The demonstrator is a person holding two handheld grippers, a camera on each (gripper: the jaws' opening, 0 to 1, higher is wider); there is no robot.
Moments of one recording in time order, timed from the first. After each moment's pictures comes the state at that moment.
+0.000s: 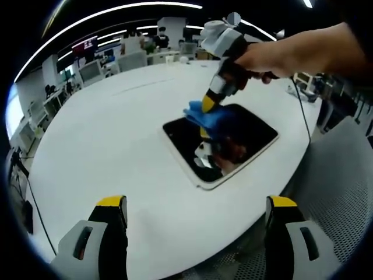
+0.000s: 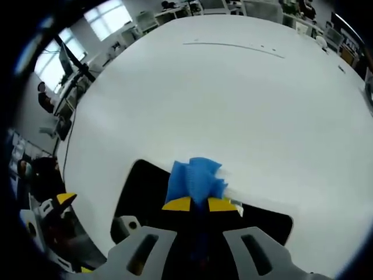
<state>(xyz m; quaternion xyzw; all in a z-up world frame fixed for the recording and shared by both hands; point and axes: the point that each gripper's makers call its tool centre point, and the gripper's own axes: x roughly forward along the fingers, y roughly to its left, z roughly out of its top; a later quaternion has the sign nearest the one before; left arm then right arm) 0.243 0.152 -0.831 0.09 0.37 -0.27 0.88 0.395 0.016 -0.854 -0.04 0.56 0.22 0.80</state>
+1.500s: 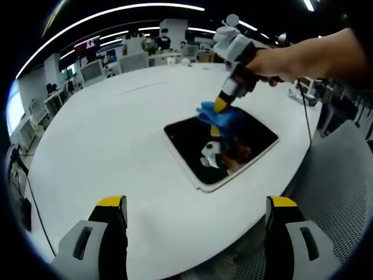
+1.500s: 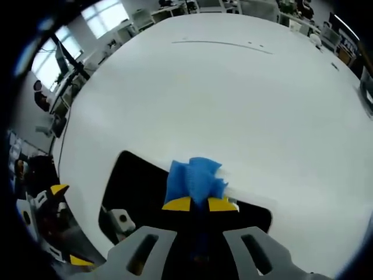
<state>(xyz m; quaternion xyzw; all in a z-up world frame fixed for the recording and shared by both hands) 0.244 0.151 -0.829 0.08 0.36 -0.27 0.89 0.393 -0.017 -0.854 -0.05 0.57 0.20 0.80</state>
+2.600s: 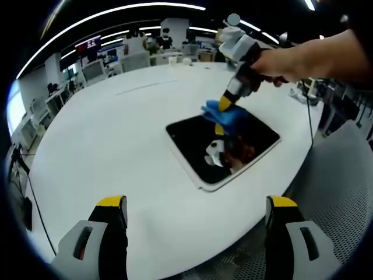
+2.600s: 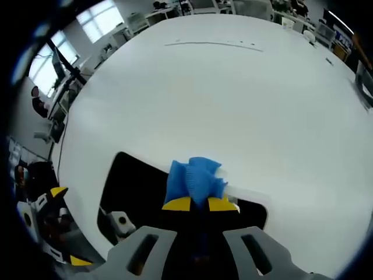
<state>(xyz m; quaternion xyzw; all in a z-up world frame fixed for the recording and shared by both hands) 0.244 0.154 -0.830 0.07 0.37 -0.26 0.89 0.388 -0.025 -0.852 -0.03 0.56 0.19 0.81</state>
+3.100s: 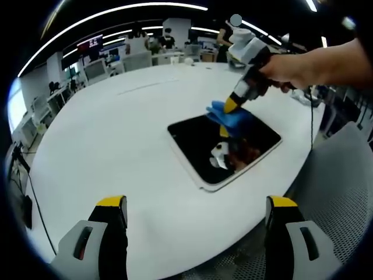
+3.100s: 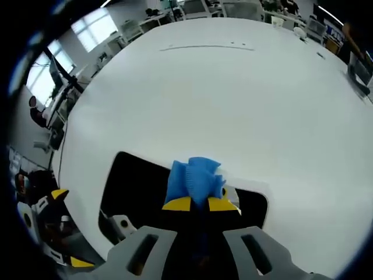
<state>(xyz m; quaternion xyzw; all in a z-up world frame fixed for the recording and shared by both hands) 0.245 0.154 -0.830 0.08 0.37 -0.26 0.89 0.387 -0.030 -0.858 -0.02 0.55 0.17 0.81</state>
